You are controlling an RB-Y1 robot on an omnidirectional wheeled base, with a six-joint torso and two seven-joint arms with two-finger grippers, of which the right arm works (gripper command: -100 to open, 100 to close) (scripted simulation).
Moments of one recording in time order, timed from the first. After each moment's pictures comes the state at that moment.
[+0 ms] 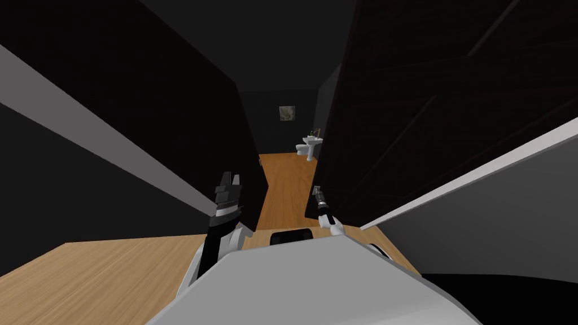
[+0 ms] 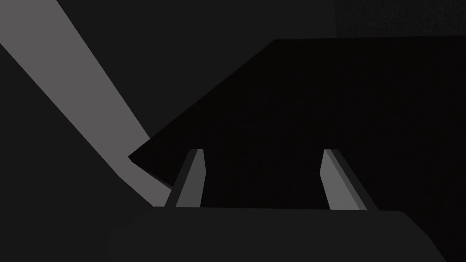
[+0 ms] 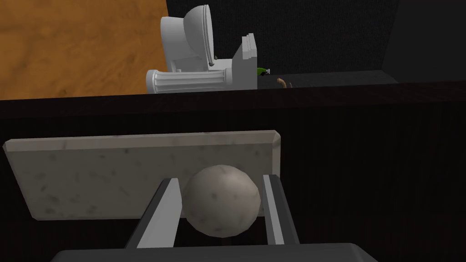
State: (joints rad) arm -0.15 -0.11 -0.10 -0.61 -0.14 -0.80 -0.01
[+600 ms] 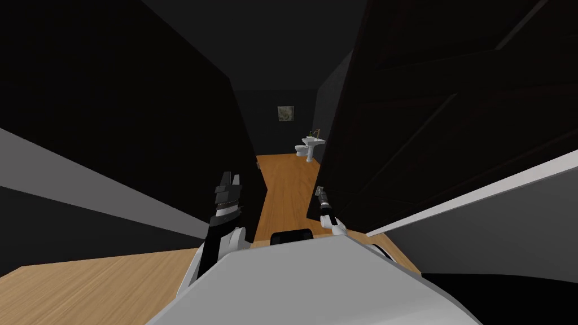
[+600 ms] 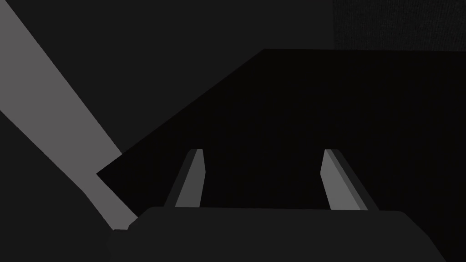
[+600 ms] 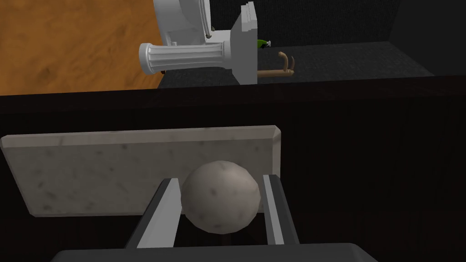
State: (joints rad) arm -0.16 -0.12 -0.16 -0.58 -0.17 -0.81 0.01
